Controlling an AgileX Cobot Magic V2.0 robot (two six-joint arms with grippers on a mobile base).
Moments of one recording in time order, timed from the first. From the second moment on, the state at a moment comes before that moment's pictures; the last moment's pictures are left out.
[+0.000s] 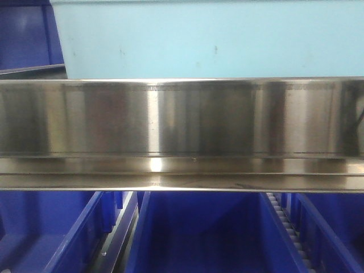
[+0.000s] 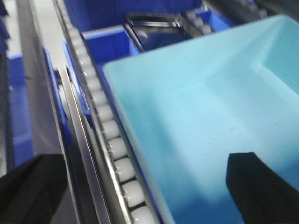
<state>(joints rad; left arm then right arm) -0.56 1.32 -1.52 0.02 0.95 -0.04 0.17 1.19 -1.39 0.15 0.96 -0.06</state>
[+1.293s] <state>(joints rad) -0.56 1.82 -1.81 0.04 1.22 -0.18 0.23 1.65 -1.56 0.16 1.11 -0.02</state>
